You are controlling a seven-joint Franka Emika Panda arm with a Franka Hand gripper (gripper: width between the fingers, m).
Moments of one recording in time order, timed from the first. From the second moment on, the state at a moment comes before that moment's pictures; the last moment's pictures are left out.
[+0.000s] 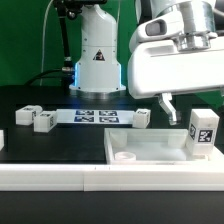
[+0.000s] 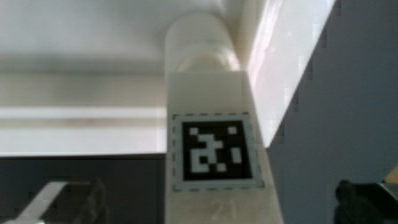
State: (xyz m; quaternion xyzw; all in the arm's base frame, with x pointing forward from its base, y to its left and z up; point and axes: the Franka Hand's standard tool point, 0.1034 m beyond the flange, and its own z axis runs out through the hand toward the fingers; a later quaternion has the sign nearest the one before) arm 0.614 0.119 0.086 -0.97 -0.04 -0.21 0.06
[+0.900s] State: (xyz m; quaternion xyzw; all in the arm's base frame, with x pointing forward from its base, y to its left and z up) arm 0.625 0.116 0.084 -1.00 -0.04 0.01 0.08
